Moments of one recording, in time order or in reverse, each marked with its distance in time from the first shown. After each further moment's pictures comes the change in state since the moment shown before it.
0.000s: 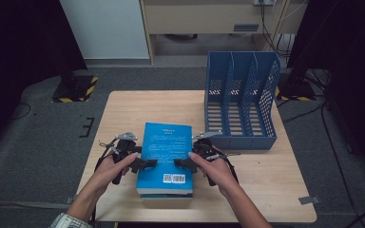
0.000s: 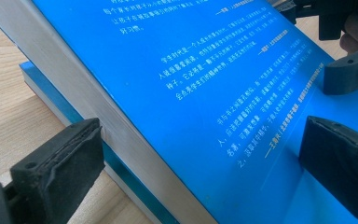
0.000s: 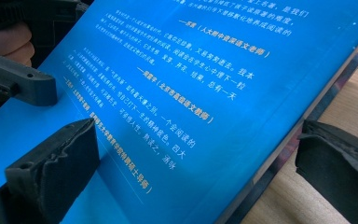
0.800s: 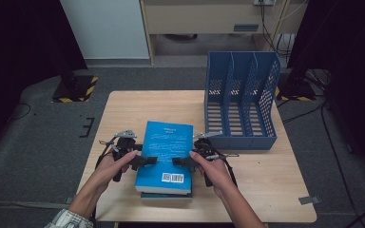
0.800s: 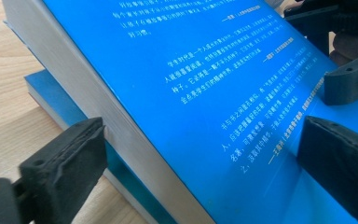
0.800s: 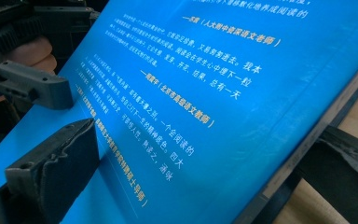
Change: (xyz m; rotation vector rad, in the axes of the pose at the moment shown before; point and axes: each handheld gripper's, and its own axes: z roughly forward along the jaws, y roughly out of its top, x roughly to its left) left arm 0.010 0.003 0.000 -0.032 -0.020 0.007; right arm -0.006 -0.003 0.009 -0.024 0.074 0.098
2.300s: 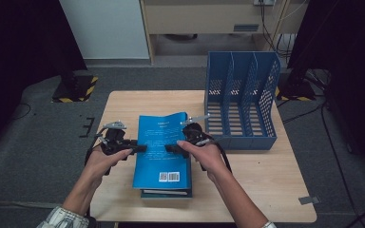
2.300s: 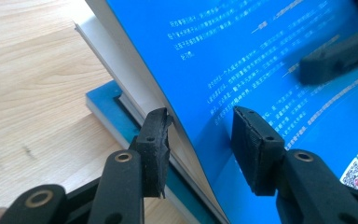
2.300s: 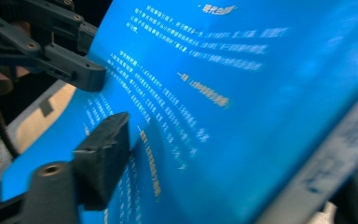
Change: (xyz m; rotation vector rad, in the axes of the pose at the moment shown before) left arm 0.001 0.024 -0.039 -0.004 0.066 -0.004; right arm 0.031 0.058 -0.004 0.034 -0.058 -0.194
